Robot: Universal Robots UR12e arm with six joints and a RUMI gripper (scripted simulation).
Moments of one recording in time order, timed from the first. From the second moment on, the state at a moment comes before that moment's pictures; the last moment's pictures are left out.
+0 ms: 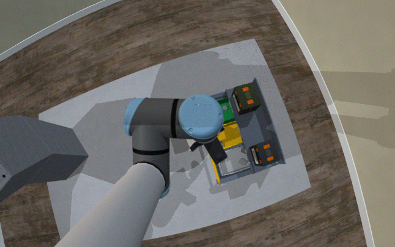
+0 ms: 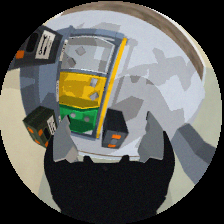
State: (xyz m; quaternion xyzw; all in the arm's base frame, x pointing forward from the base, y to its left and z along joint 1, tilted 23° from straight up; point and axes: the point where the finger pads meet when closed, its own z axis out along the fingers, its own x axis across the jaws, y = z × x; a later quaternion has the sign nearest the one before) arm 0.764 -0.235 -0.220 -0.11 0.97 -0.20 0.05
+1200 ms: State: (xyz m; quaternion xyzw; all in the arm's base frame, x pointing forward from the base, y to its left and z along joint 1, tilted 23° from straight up) arm 0.764 -0.235 -0.220 -0.36 0.91 -0.20 0.00
